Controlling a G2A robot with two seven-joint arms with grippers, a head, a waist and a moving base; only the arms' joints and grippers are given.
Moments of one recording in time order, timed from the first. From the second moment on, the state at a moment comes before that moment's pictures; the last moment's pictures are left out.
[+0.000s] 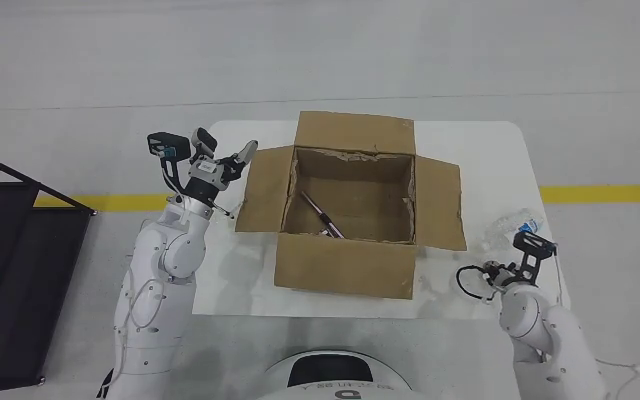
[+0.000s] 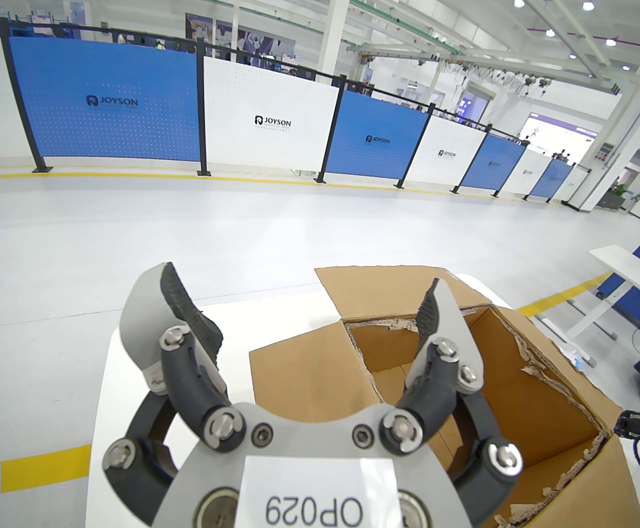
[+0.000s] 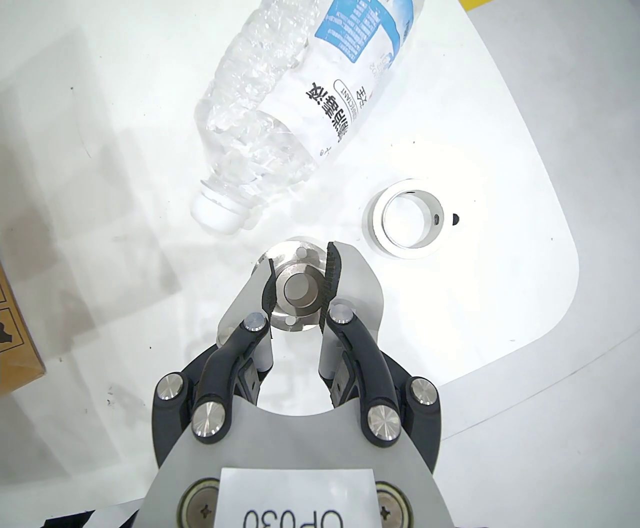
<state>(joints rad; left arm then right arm) 1.46 -1.36 -1.53 -1.72 1.07 -0.31 -0.06 -1.95 -1.24 1.77 -1.93 -1.10 0.44 0.73</state>
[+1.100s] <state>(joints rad) 1.46 -1.36 -1.53 -1.72 1.07 -0.31 -0.06 -1.91 -1.25 1.73 -1.90 -1.15 0.45 0.77</state>
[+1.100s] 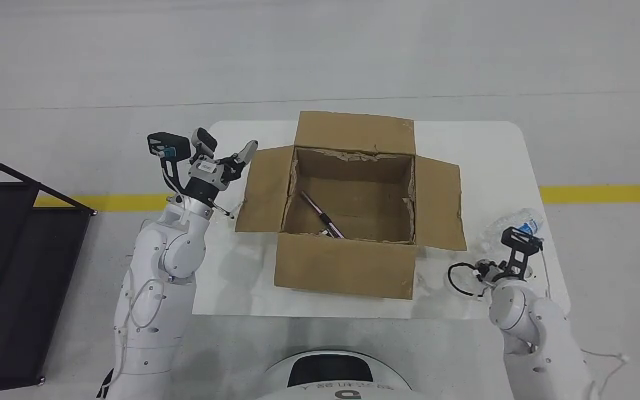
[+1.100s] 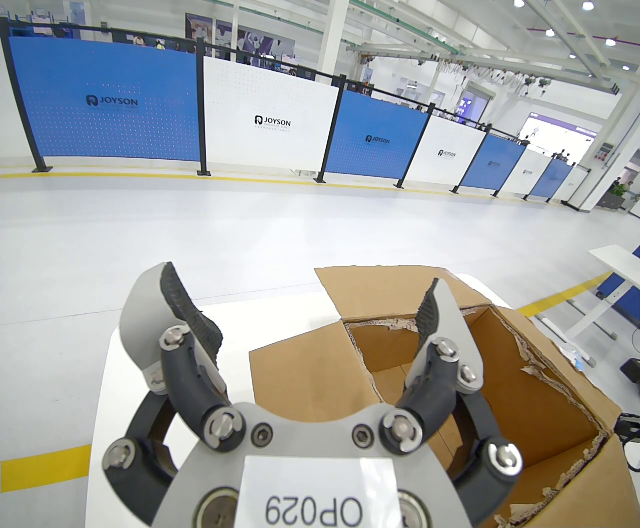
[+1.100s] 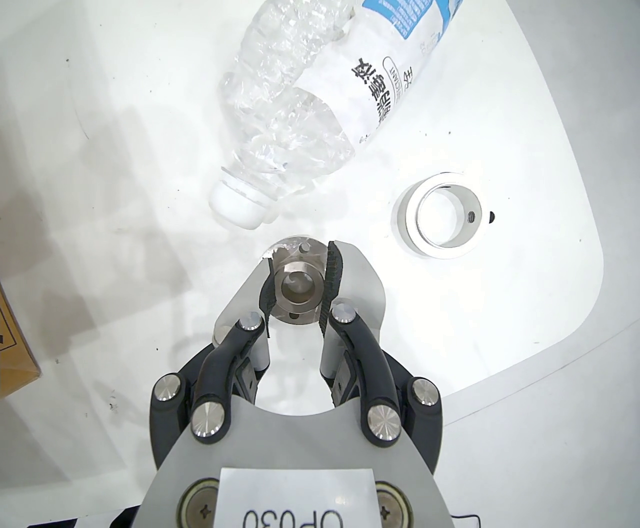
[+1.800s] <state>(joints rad) 1.46 -1.36 -1.53 -1.72 1.07 -0.31 -0.06 -2.07 -1.26 1.74 -2.35 -1.09 0.11 0.50</state>
